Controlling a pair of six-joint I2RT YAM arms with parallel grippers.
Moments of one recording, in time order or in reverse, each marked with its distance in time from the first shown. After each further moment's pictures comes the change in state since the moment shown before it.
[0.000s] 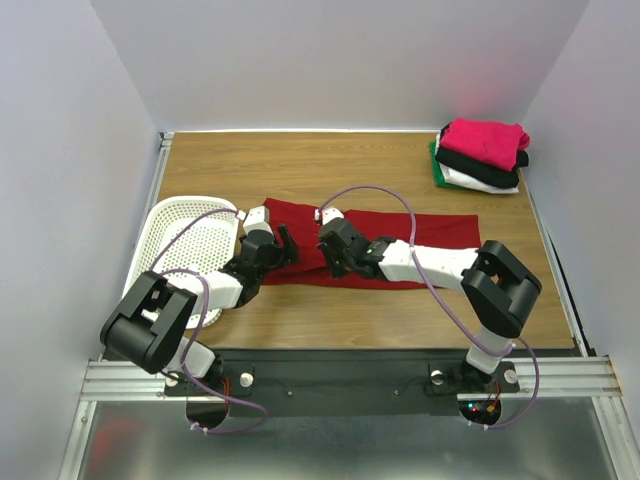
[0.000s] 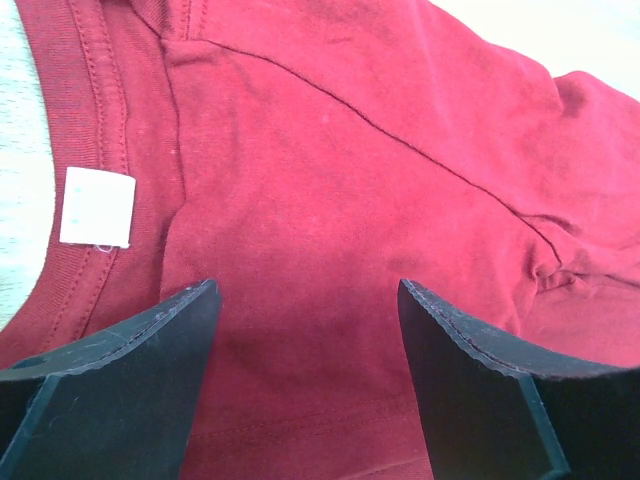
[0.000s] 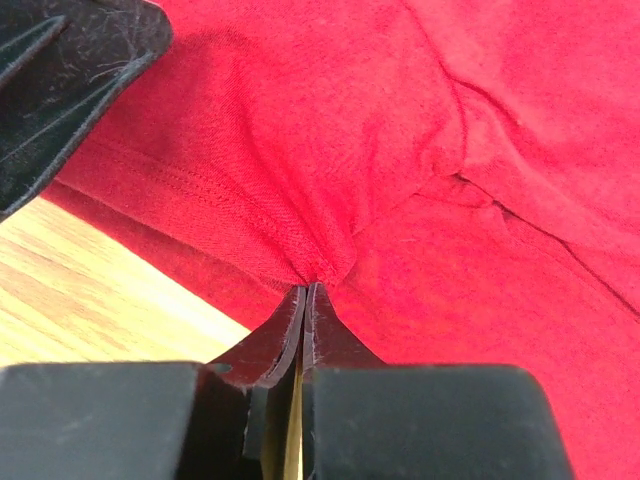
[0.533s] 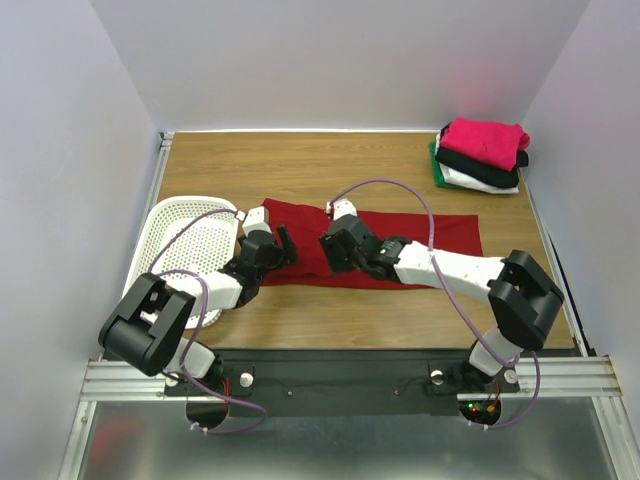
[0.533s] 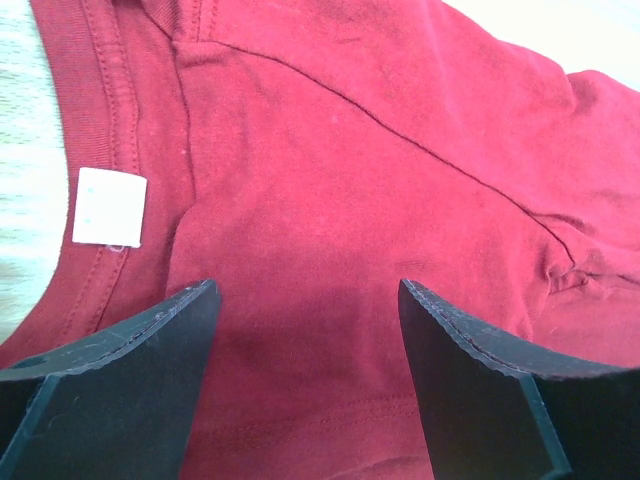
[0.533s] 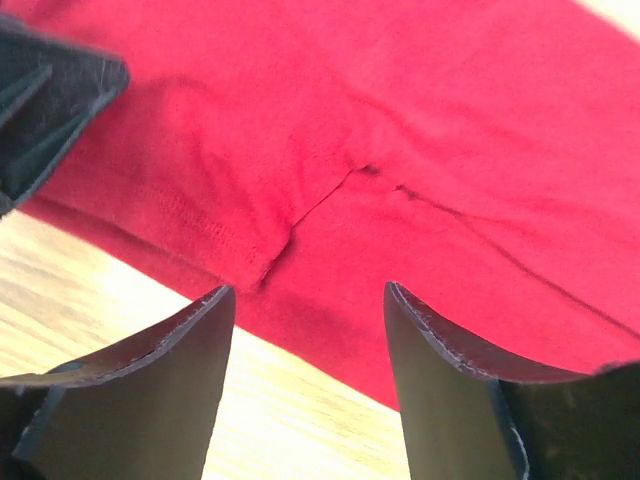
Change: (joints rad) left arm 0.000 -0.011 0.001 -0.026 -0.027 0.006; right arm 0.000 -0.118 -0.032 -0.044 0.107 0.000
